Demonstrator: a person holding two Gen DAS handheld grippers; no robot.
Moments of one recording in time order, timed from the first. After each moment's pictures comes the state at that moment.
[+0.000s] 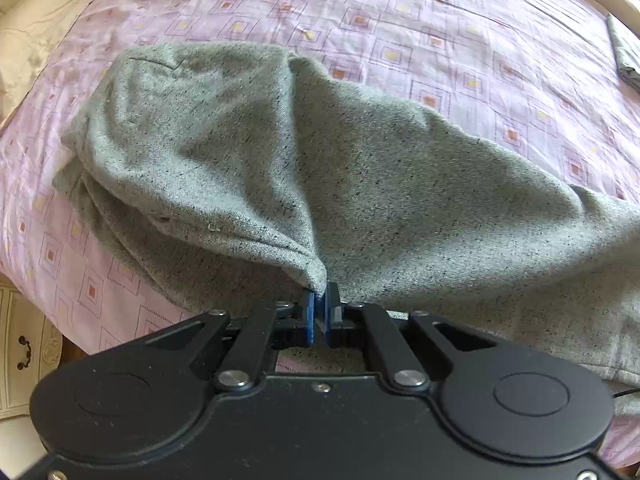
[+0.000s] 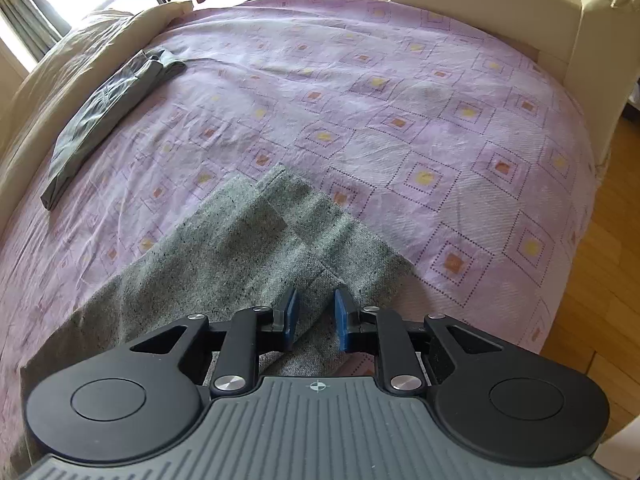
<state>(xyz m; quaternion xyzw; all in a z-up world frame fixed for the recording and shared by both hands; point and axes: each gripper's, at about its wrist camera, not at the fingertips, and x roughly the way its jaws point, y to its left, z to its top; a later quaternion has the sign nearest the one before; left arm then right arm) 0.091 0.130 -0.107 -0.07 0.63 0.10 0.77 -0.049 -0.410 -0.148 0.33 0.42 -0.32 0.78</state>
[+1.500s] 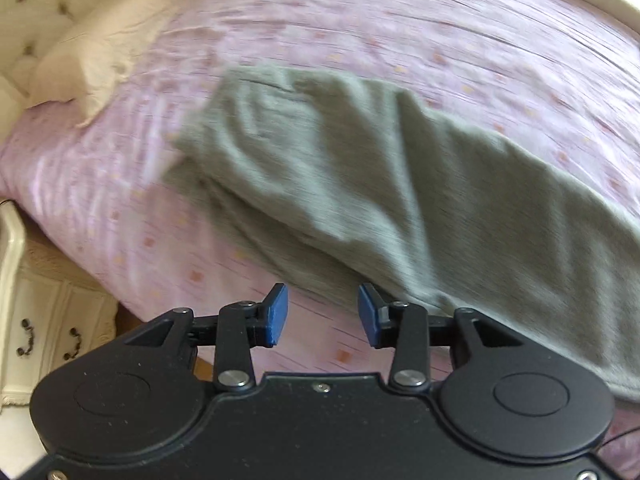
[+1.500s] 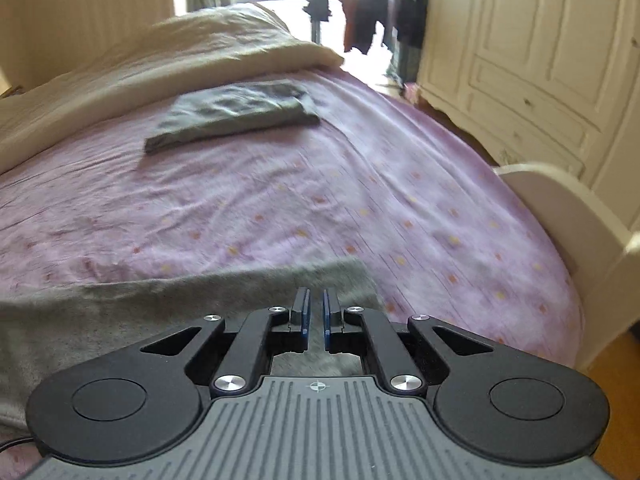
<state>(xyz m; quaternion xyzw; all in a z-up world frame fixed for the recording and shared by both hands) 0.044 0.169 -0.058 -0.04 0.59 0.19 0.78 -0.053 -0.340 -0.065 0.05 0.38 -0.18 0.91</state>
